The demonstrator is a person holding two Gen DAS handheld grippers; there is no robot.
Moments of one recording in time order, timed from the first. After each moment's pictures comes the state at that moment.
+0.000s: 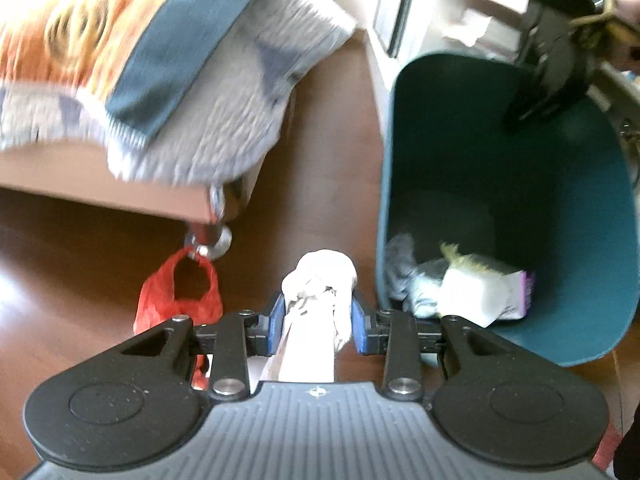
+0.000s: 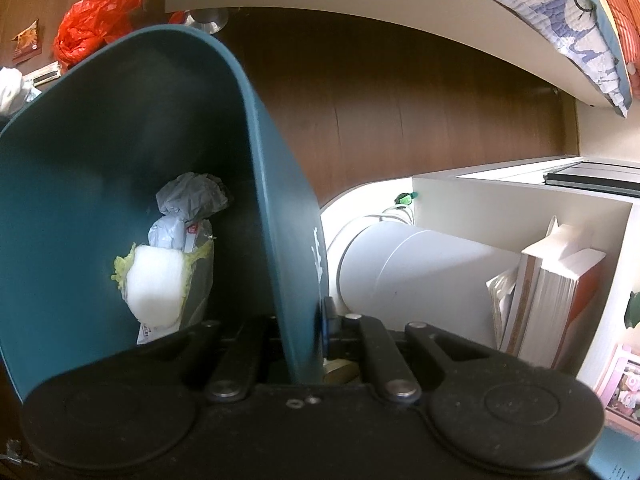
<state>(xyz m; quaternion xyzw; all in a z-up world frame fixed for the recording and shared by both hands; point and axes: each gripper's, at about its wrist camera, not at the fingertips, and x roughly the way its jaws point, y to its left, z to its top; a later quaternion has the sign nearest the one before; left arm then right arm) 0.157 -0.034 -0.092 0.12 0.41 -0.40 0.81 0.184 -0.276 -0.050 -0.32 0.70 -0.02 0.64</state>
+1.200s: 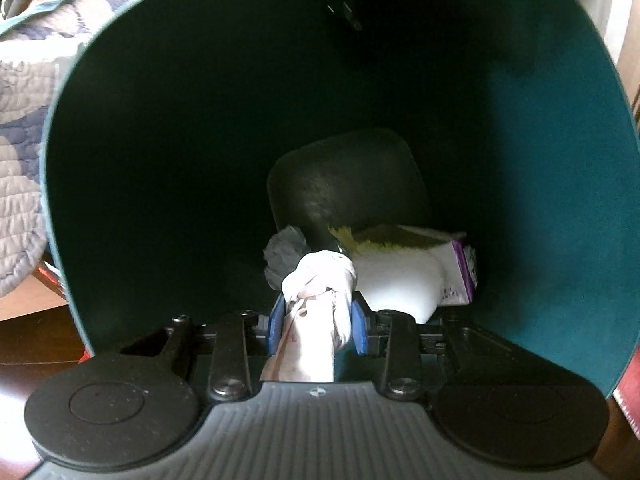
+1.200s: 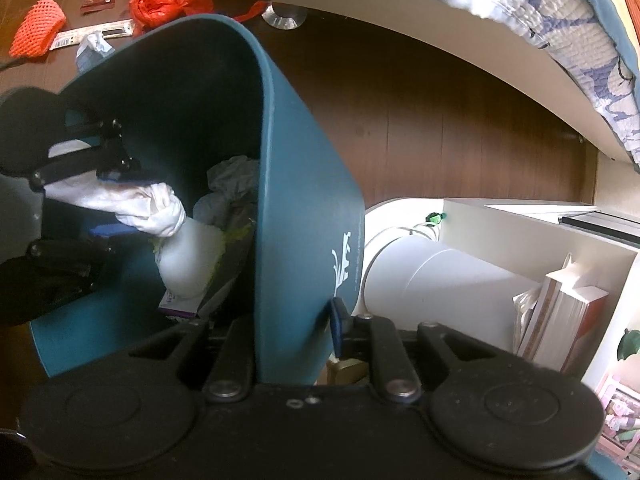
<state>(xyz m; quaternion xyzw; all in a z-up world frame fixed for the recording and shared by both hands) 0.082 -0.152 -0.139 0.30 0.36 -0.49 0.74 0.156 -0.243 -0.056 -0.37 0.69 0.04 0.62</state>
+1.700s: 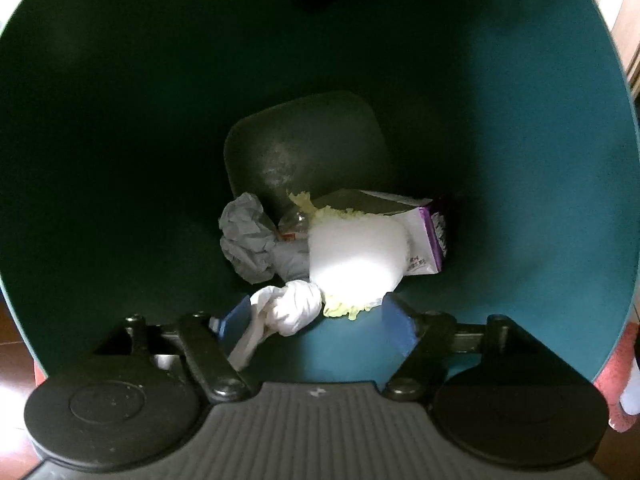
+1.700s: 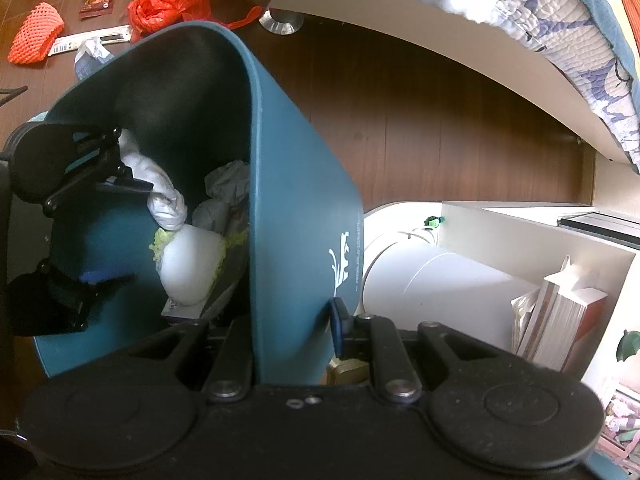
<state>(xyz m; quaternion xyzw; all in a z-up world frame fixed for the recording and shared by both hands) 0.079 -0.159 -0.152 0.29 0.41 -0.51 0.70 0.155 -0.240 -0.052 -0.36 0.69 0.04 0.62</state>
